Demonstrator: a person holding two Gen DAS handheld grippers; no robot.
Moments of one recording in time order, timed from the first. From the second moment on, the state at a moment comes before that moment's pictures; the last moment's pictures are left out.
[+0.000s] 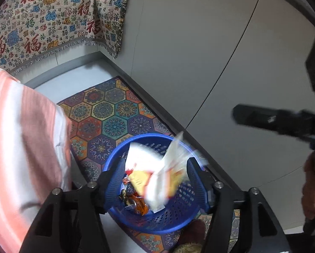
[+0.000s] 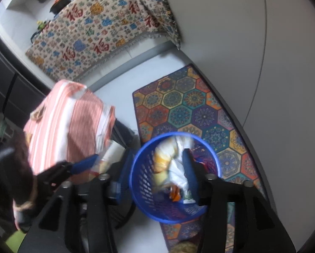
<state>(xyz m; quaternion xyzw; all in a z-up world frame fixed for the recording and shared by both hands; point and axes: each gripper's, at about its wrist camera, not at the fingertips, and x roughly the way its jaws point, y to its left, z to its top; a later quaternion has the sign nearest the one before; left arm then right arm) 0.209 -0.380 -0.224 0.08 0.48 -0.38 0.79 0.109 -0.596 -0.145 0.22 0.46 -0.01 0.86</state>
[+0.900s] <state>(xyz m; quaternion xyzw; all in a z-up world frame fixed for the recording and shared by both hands) 0.175 -0.062 -0.142 0.07 0.44 -0.17 0.88 0.123 -0.384 -0.096 0.04 0.39 0.09 0.91</state>
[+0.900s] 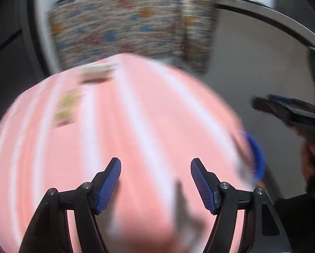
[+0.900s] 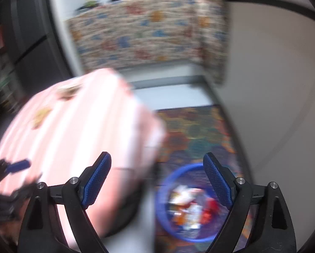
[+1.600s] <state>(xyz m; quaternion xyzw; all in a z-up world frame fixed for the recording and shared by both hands) 0.344 0.025 -0.182 0.05 0.46 -0.09 0.88 0.139 -0.182 -0.158 -0.10 0.44 0.24 0.86</state>
